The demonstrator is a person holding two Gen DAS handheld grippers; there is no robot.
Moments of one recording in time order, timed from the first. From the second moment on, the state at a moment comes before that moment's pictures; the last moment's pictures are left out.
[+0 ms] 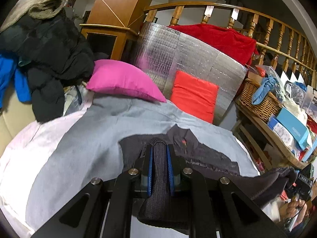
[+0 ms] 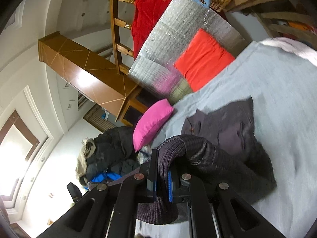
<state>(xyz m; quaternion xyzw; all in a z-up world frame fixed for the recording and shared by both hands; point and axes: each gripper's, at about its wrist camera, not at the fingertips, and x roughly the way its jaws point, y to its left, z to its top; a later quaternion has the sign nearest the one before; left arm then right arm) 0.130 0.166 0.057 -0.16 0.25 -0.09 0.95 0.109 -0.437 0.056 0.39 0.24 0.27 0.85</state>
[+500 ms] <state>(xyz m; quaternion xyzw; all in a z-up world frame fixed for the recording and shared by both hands) 0.292 0.149 0.043 -0.12 0.30 -0.07 0.94 0.275 -0.418 0.076 0.37 0.26 0.21 0.87</state>
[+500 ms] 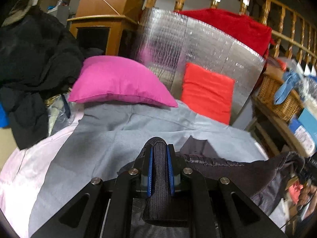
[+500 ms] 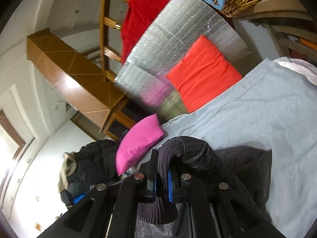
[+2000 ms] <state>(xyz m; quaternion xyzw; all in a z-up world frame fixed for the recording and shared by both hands) 0.459 0.128 -0.087 -0.03 0.45 -0.11 0.89 0.406 -0.418 -0.029 0.10 0.46 0.14 0.87</state>
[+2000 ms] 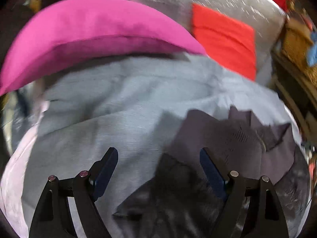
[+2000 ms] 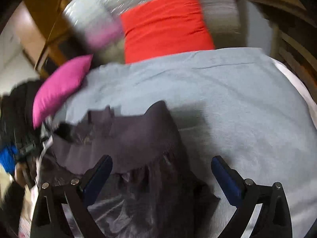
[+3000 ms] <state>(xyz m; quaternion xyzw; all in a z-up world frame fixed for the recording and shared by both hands) 0.489 0.117 -0.150 -0.05 0.48 -0.03 0.87 0.447 -0.437 -0.084 0.13 0.48 0.04 0.87</state>
